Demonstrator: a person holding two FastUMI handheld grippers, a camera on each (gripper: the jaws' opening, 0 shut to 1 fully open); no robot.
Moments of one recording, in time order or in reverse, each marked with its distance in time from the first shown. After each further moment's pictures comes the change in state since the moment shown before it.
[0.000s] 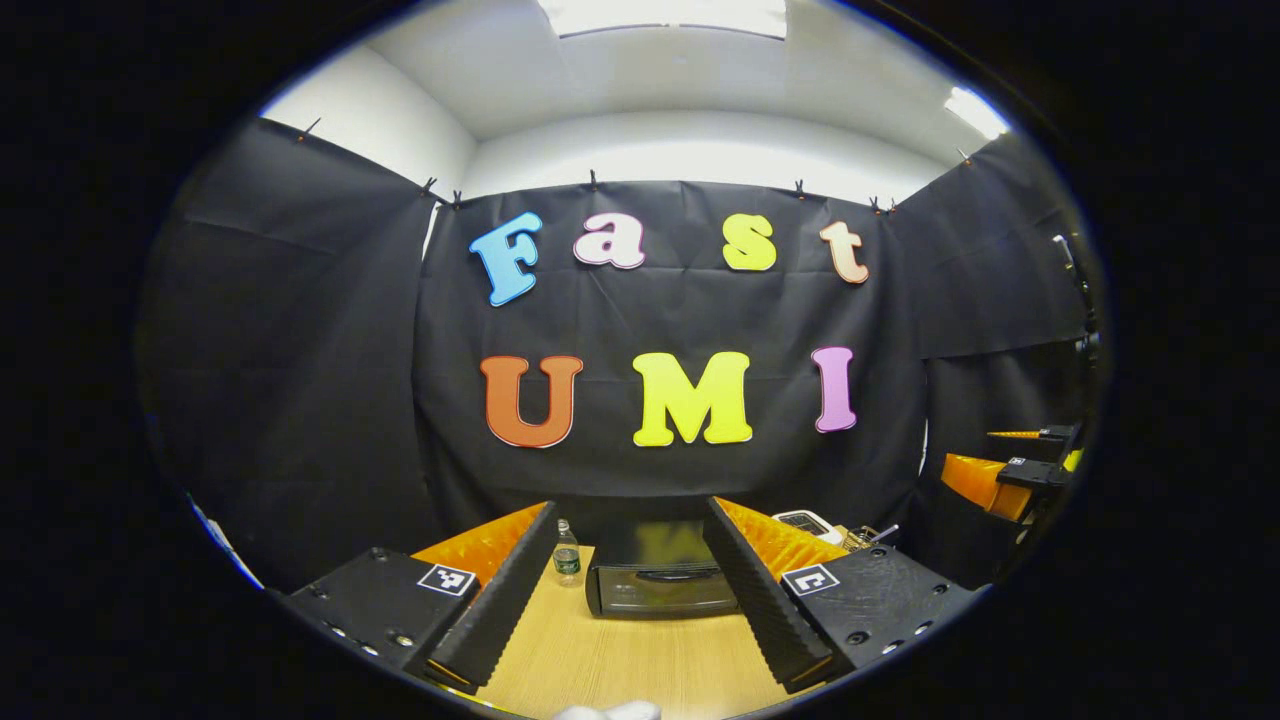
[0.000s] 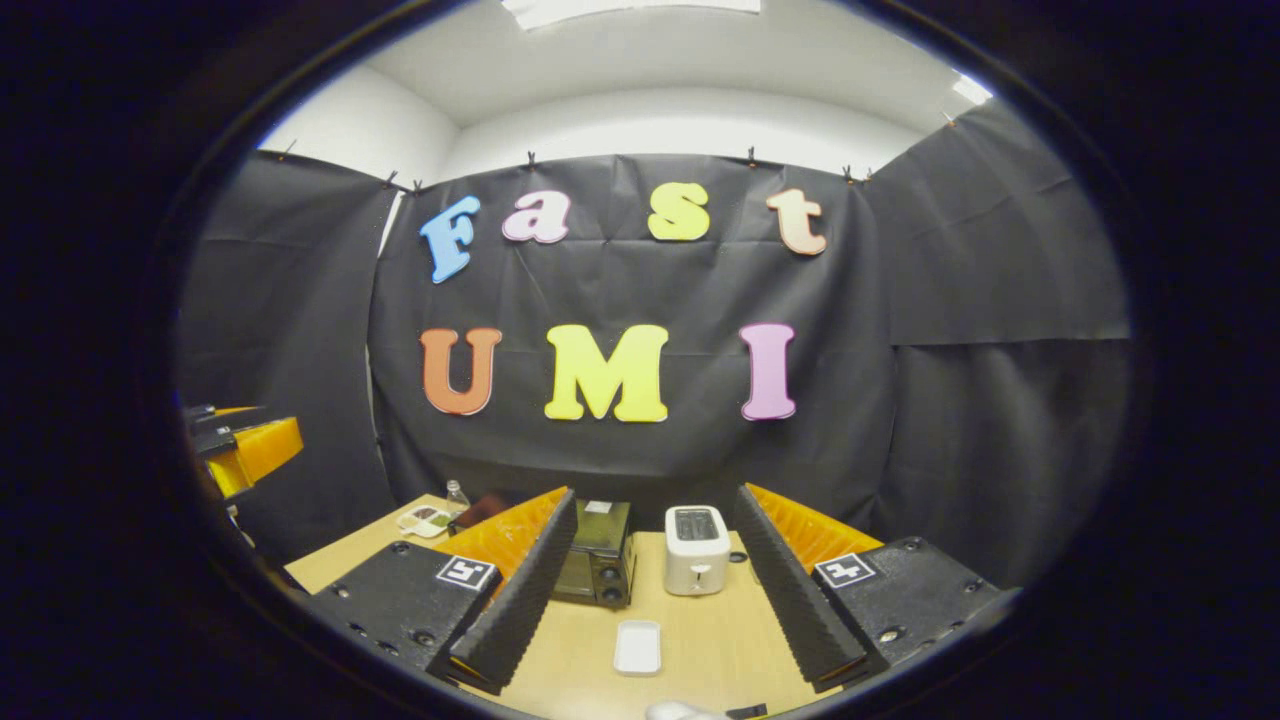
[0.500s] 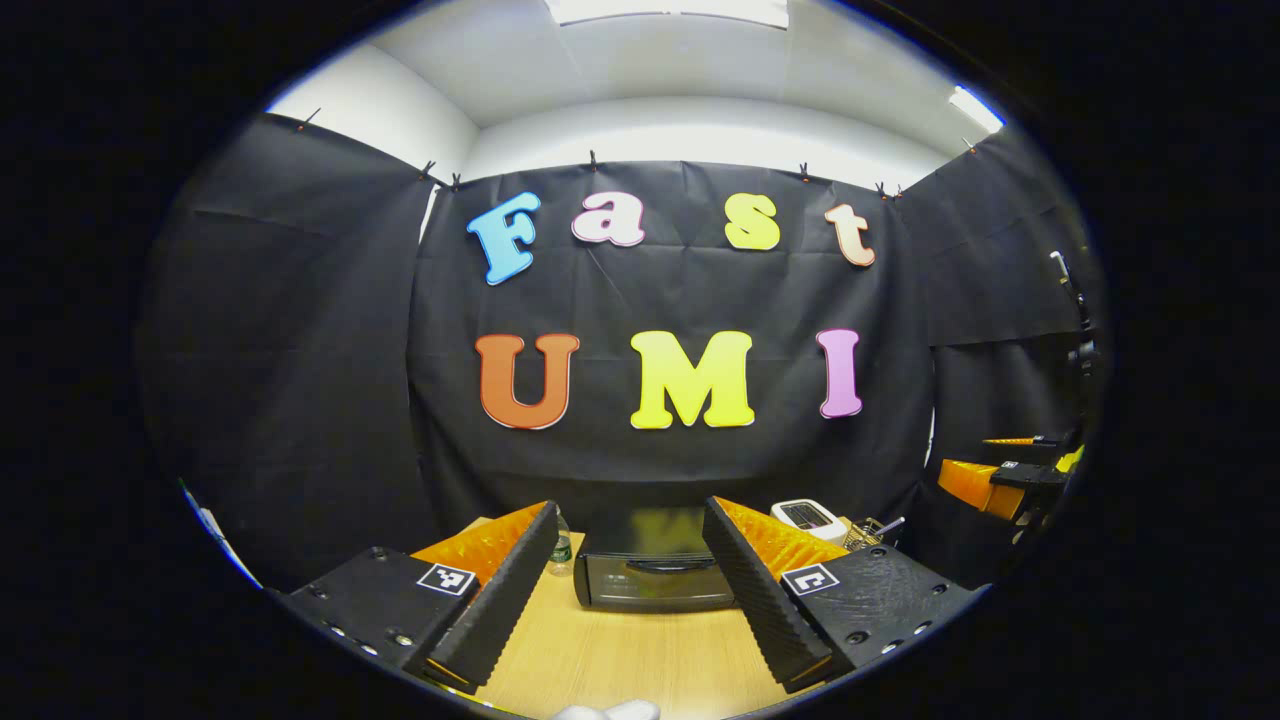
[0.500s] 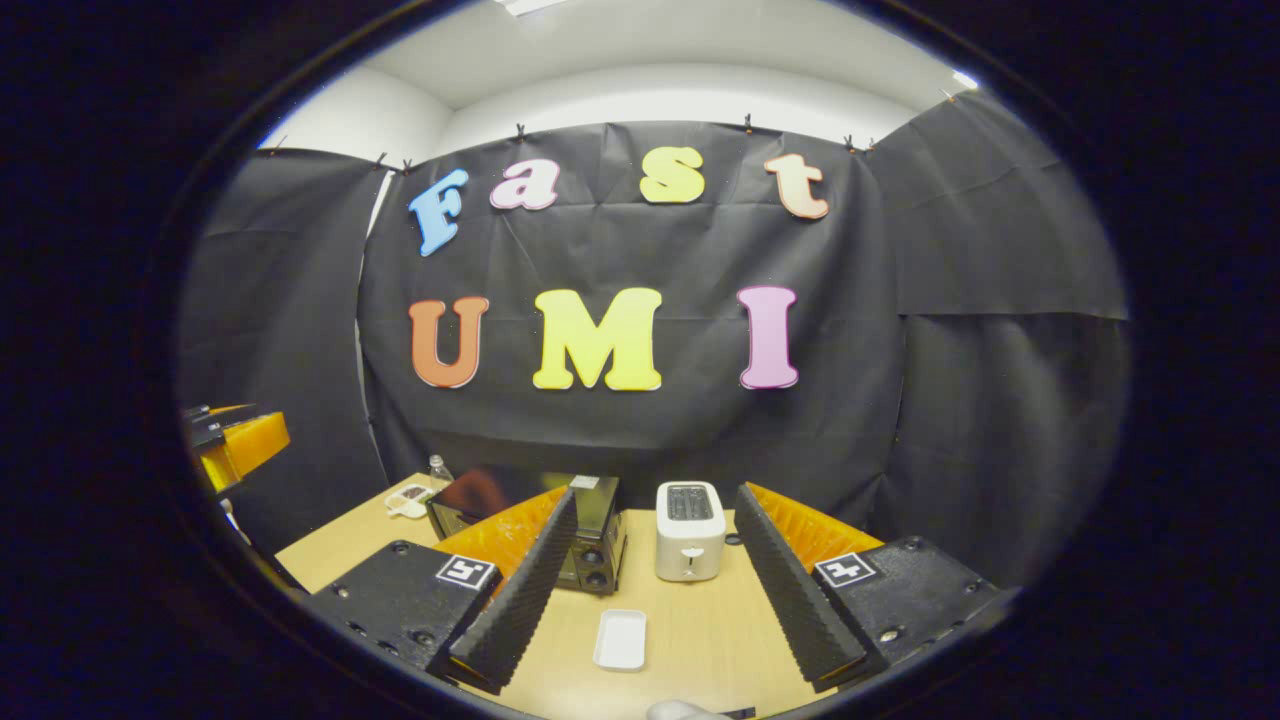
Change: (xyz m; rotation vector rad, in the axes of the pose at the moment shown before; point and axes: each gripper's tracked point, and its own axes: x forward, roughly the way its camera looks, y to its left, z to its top) left arm 0.021 -0.011 -0.023 0.002 0.027 0.027; right arm 0.045 -0.024 -0.032 0.011 0.059 0.015
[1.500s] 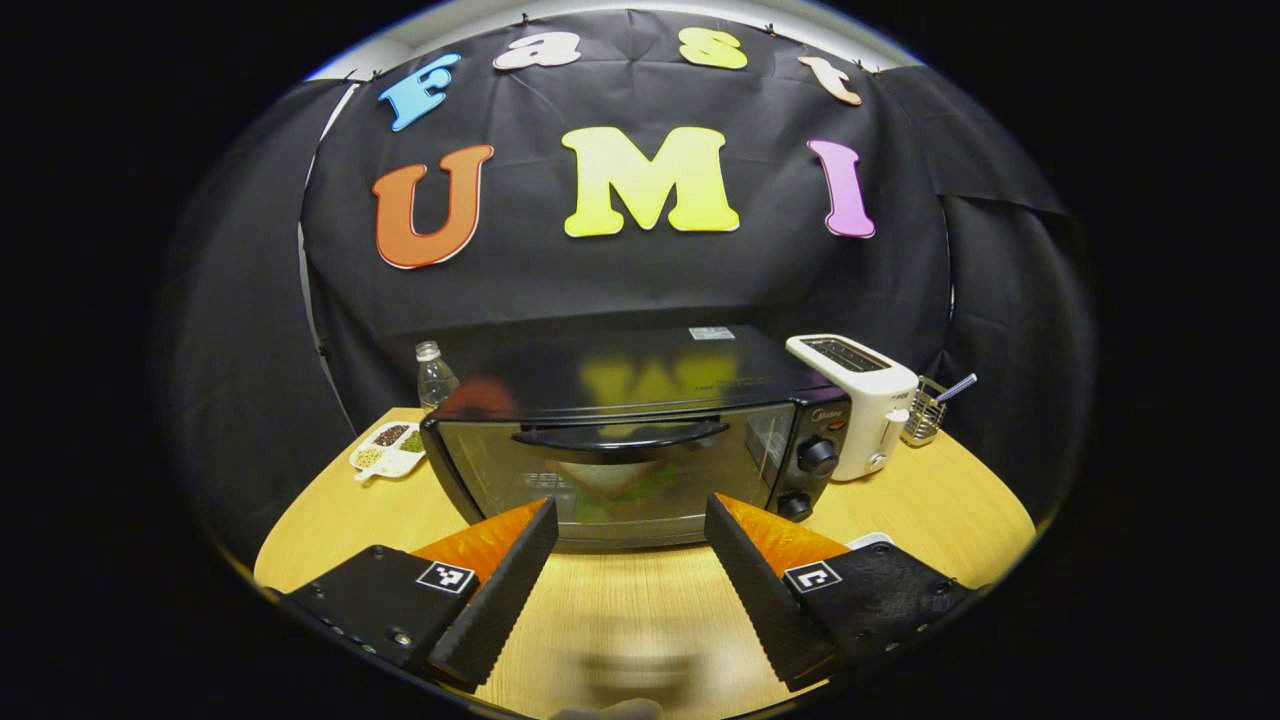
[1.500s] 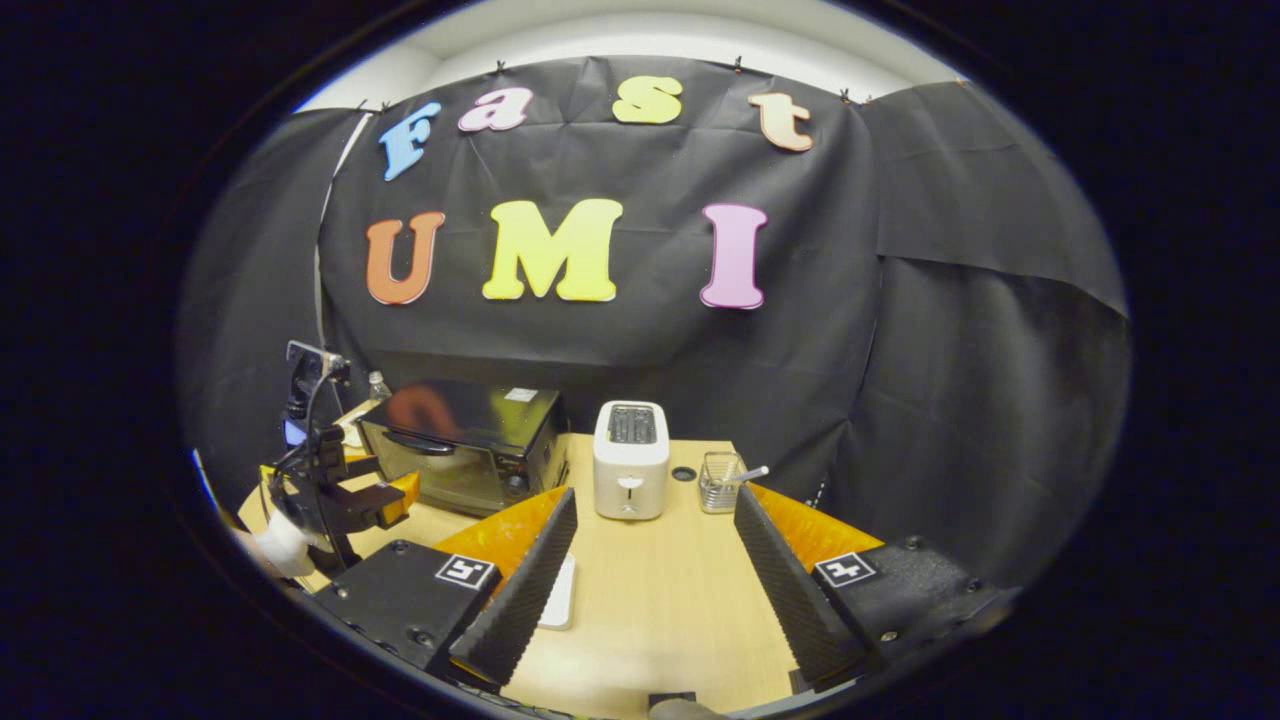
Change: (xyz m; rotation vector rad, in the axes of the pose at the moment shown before) left arm 0.175 -0.070 -0.270 0.053 0.387 -0.108; right arm 0.031 -0.071 -0.091 -0.060 0.228 -0.077
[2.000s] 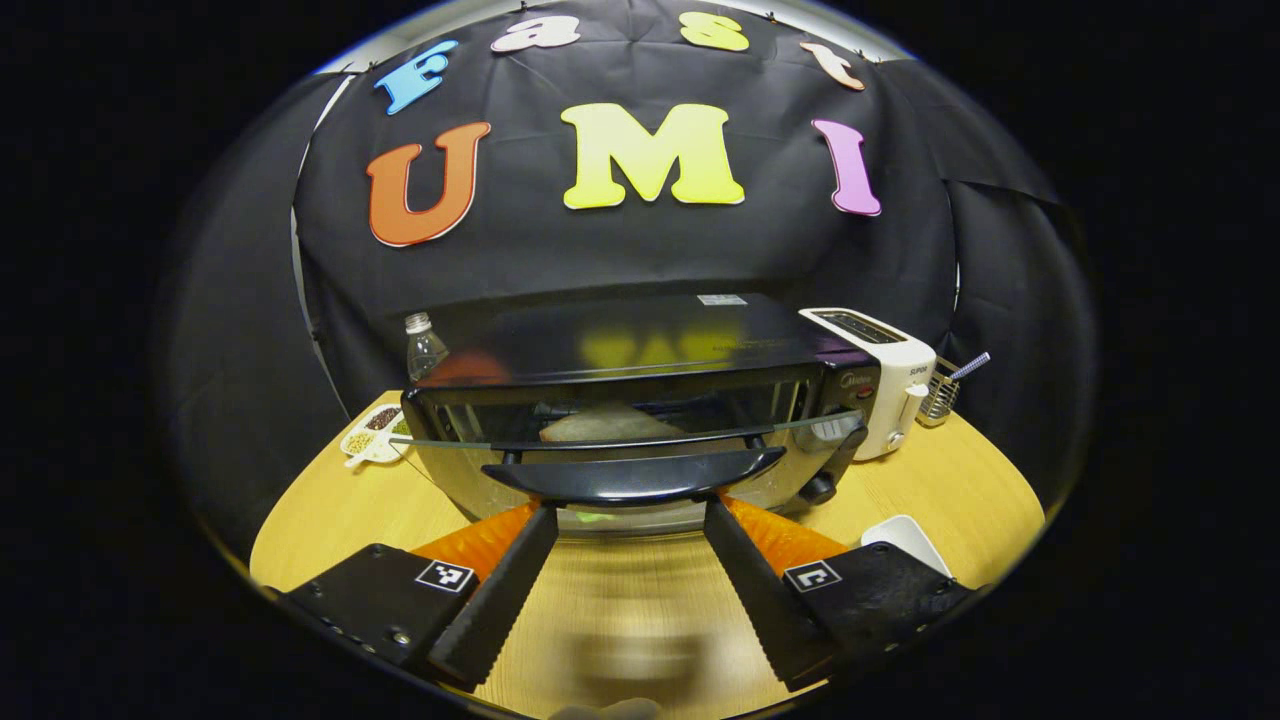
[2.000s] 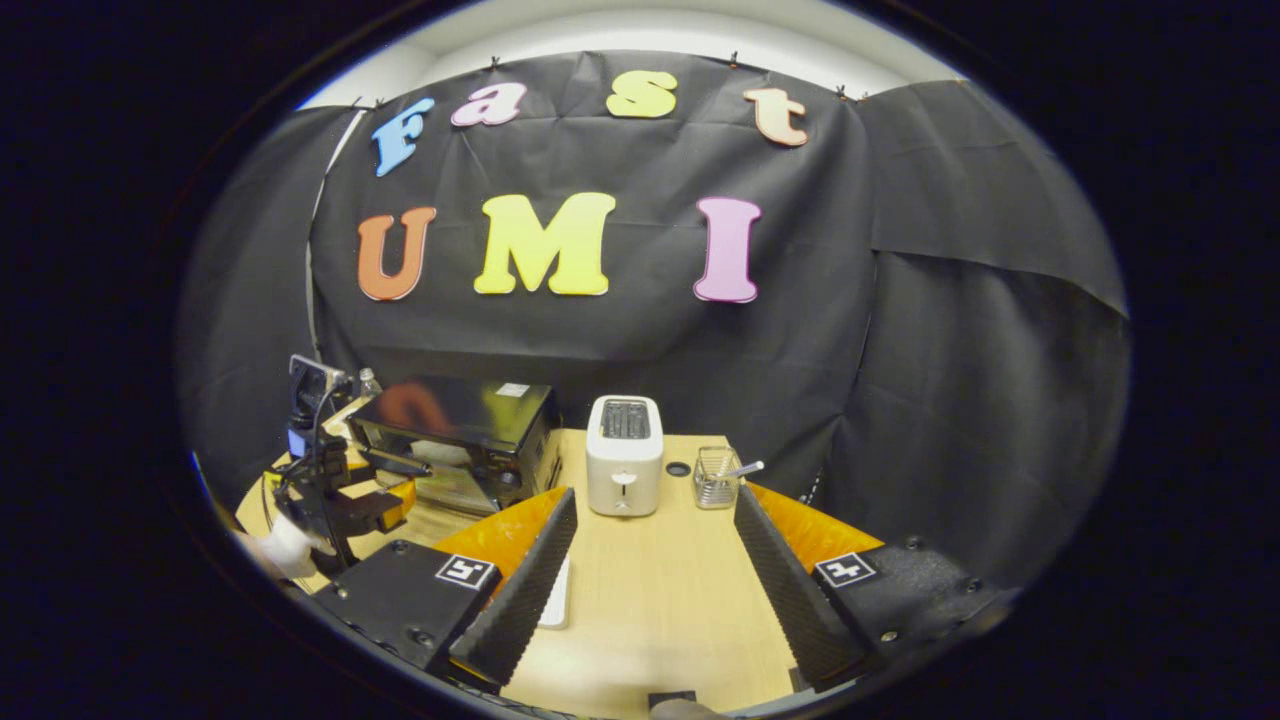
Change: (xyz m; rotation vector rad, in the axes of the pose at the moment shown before) left arm 0.036 0.004 -0.026 0.018 0.053 -0.005; right arm 0.009 -0.007 -0.009 0.001 0.029 -0.032
